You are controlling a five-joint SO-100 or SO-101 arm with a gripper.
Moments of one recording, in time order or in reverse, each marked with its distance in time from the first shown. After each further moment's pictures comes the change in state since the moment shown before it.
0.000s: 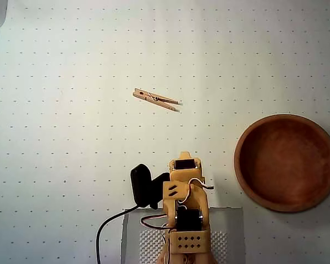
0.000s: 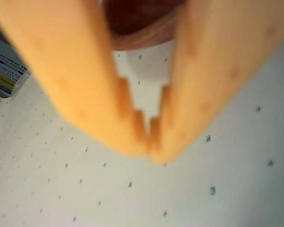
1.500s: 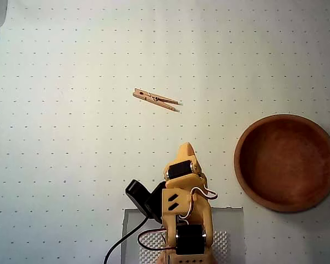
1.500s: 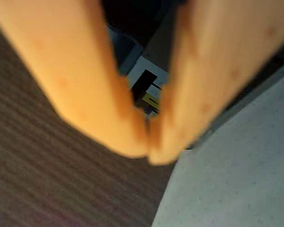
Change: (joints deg) arm -0.1 -1.0 -32.6 14.7 -20.5
